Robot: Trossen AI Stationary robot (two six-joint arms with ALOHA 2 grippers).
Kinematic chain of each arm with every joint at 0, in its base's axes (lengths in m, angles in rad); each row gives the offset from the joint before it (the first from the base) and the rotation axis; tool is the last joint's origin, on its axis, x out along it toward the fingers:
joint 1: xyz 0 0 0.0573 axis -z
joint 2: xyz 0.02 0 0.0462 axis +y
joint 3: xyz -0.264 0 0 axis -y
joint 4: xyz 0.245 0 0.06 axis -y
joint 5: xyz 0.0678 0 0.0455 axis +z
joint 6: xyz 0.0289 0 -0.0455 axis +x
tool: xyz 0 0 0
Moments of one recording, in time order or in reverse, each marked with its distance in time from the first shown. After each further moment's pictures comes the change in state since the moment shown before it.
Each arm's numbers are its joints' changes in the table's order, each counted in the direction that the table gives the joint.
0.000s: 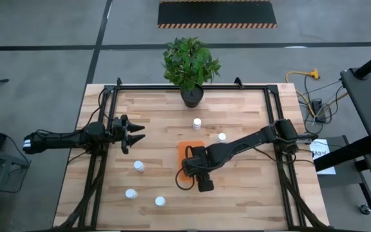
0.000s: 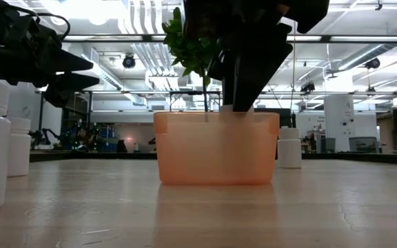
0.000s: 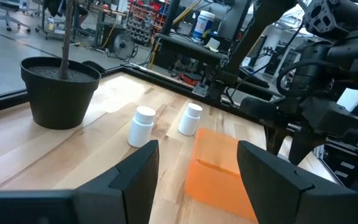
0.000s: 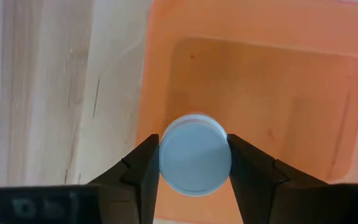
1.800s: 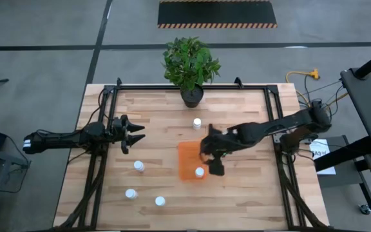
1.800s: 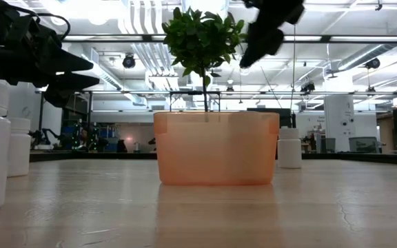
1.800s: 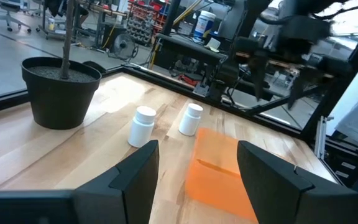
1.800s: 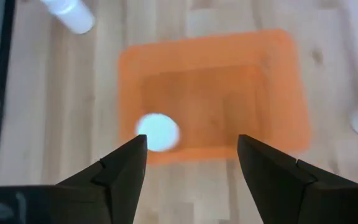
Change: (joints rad) left arm 0.000 0.000 0.000 0.000 0.000 0.000; right arm 0.086 -0.453 -0.326 0.164 -0.033 0.153
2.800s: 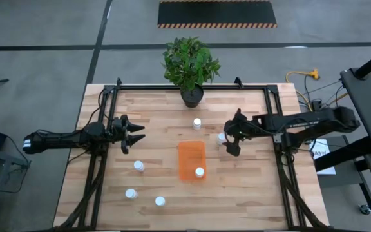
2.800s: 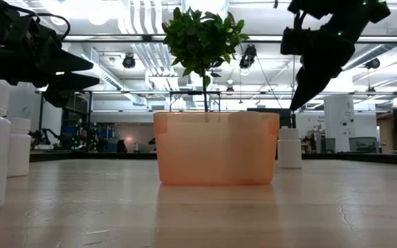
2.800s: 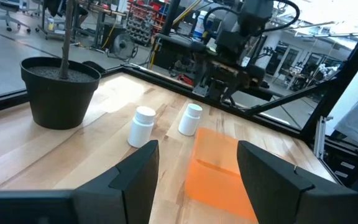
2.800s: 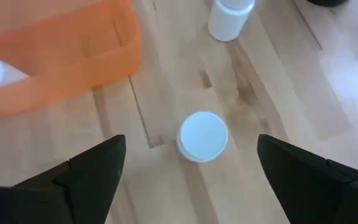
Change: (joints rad) left arm 0.000 0.000 0.000 0.000 0.000 0.000; right arm 0.212 -0.371 -0.522 0.155 -0.137 -0.049
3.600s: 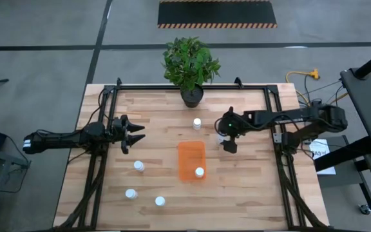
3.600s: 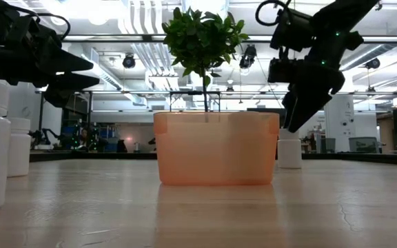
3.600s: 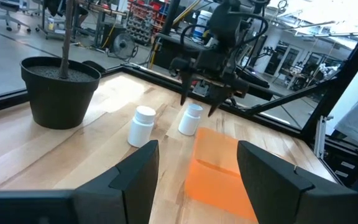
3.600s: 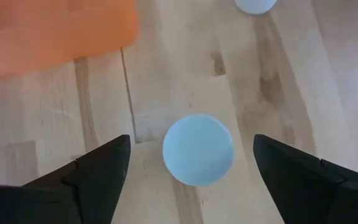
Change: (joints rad) left arm 0.000 0.000 0.000 0.000 0.000 0.000; right arm 0.155 0.168 -0.021 0.095 0.202 -0.194
